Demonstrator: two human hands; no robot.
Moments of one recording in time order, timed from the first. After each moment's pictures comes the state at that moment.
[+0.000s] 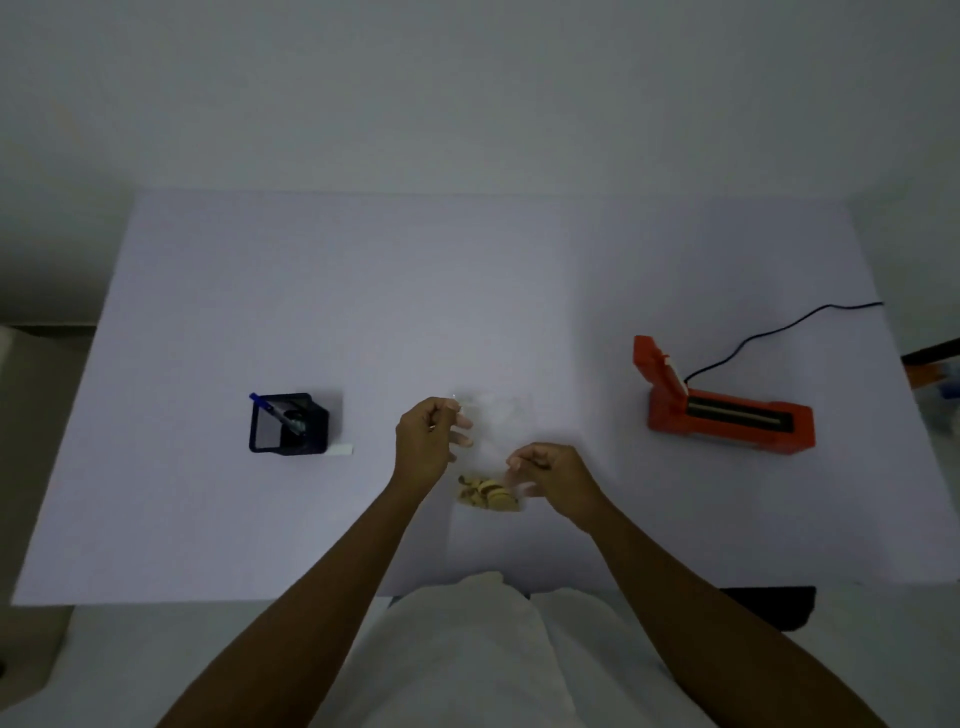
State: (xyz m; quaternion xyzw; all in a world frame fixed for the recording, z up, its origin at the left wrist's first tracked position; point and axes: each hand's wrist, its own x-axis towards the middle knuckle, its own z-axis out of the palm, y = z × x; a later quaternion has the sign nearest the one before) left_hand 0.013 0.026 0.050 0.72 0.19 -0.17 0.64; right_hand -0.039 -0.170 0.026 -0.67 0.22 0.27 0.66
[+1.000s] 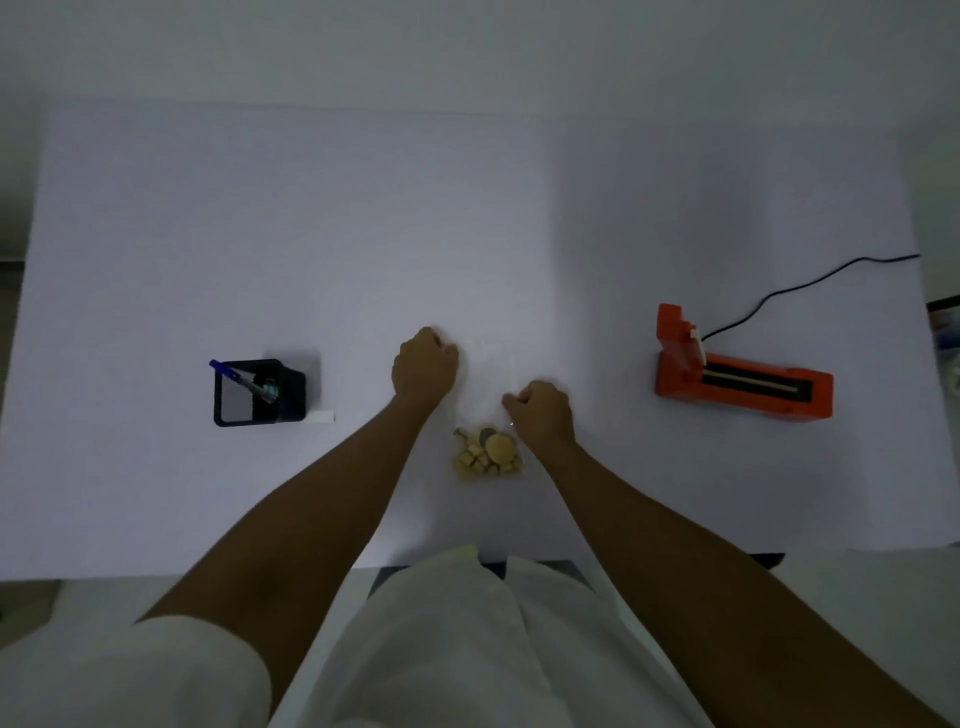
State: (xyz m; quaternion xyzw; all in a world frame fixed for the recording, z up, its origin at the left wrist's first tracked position) left_hand 0.091 0.010 -0.024 0.91 0.15 -0.21 0.31; right_hand 0.013 -0.147 -0.022 -0.86 0.30 0.22 0.35
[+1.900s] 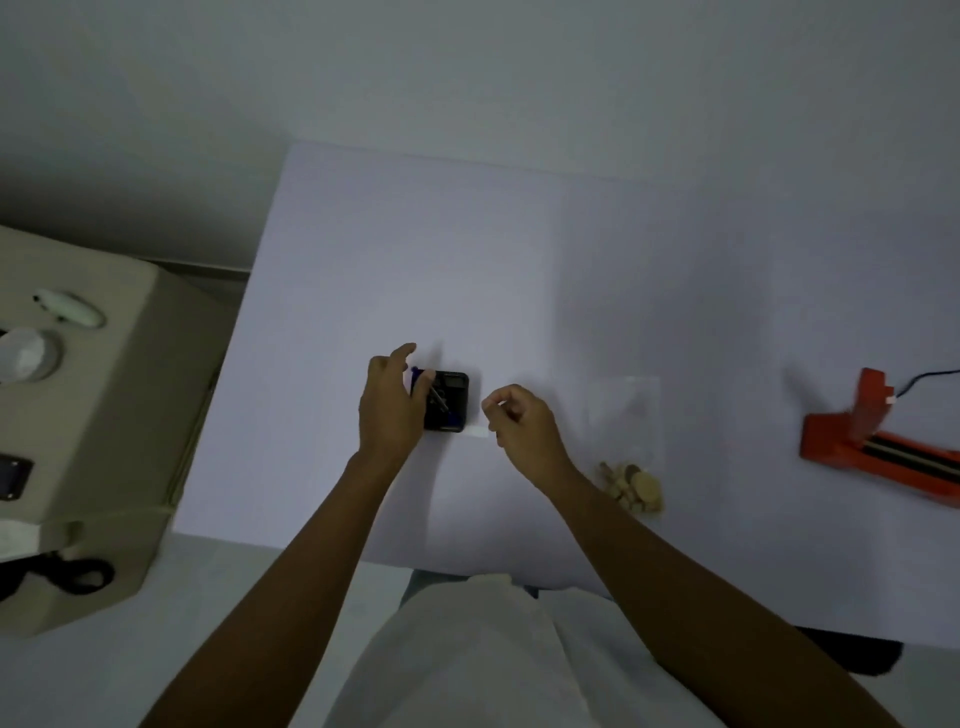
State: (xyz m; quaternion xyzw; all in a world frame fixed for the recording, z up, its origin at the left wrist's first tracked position) left_hand 0.048 0.257 0.061 0.91 0.17 -0.04 0.37; right_hand 0.029 0.078 0.045 -0.77 0.14 0.20 0.59
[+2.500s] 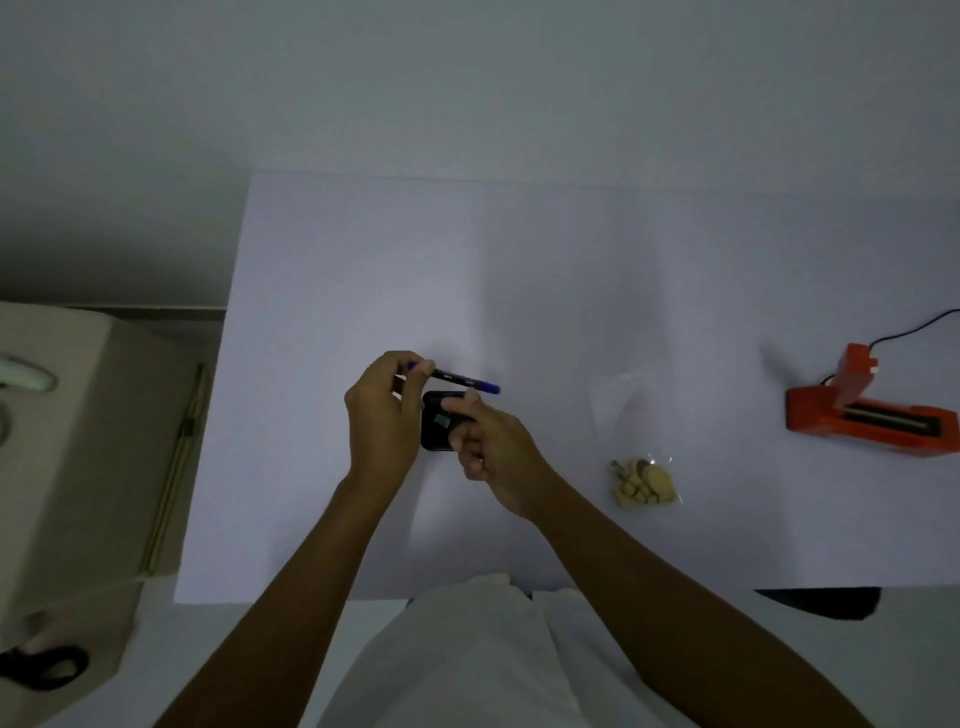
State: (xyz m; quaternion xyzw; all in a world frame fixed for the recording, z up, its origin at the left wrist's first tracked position) left_hand 0.063 0.287 0.114 0.85 0.06 0.06 0.52; right_hand 0.034 0.145 0.090 -0.50 0.27 0.30 0.77
